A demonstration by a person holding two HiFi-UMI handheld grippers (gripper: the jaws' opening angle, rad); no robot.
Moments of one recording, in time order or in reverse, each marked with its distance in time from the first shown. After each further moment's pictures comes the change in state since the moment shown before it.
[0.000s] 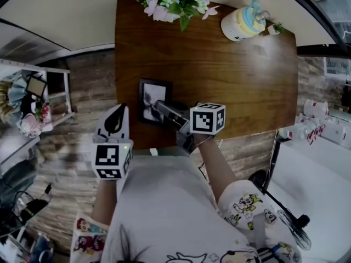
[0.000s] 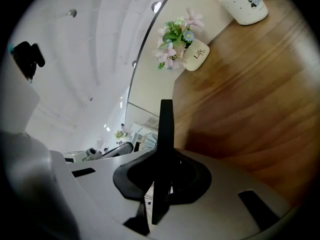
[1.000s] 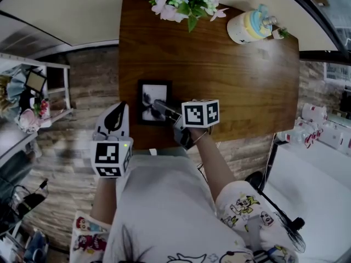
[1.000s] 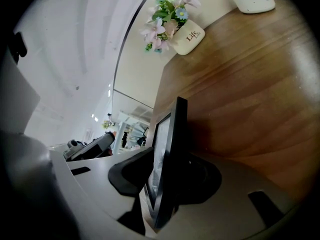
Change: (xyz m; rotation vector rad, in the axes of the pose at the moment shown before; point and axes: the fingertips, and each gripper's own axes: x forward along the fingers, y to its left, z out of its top) left arm 0.005 0.014 -0.003 -0.023 -0.007 0.018; right arm 0.027 -0.032 -0.014 -0.016 0.135 -0.141
